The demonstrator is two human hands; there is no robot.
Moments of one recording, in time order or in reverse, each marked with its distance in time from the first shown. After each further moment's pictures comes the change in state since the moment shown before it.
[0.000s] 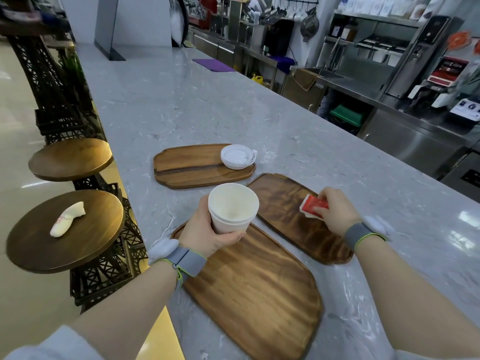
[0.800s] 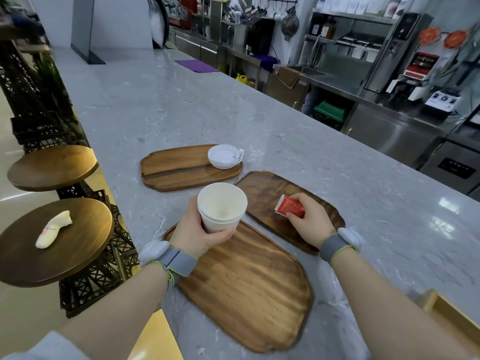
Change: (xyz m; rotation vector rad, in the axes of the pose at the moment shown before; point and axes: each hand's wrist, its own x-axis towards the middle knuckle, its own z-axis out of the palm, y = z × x) left_hand 0.000 -0.003 -0.002 0.017 -0.006 0.019; right_hand -0.040 -0.014 0.023 0.267 0.047 -0.149
